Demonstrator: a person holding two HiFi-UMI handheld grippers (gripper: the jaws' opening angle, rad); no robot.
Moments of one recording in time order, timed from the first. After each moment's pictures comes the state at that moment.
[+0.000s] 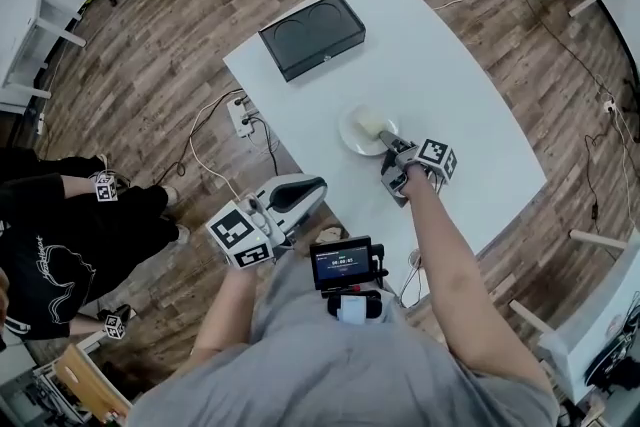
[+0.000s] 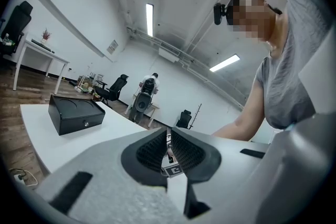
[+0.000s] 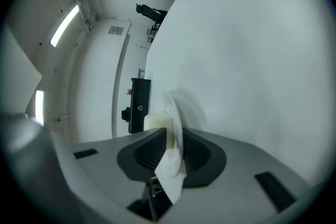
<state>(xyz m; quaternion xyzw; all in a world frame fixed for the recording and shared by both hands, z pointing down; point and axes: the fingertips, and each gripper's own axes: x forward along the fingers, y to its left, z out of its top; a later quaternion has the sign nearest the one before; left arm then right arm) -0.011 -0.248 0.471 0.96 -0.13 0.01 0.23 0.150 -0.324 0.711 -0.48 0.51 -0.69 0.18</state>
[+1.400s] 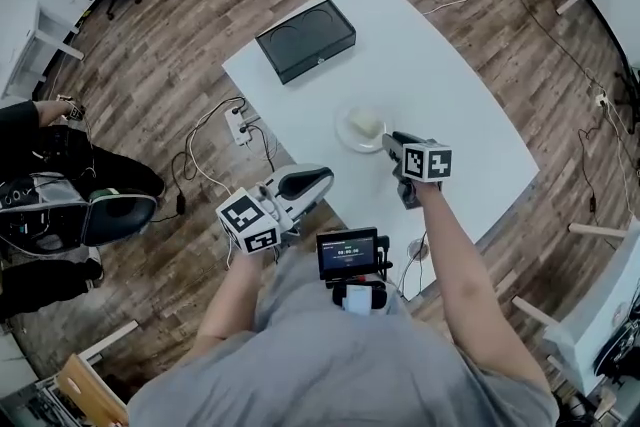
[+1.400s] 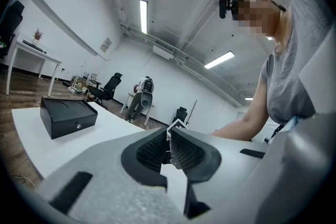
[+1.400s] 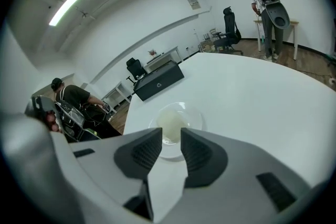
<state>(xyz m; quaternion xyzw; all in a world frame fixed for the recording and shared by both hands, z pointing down) 0.003 -0.246 0.468 0.97 -0.10 0.02 0.22 0.161 -0.306 0.651 -0.53 0.71 -0.43 -0.16</state>
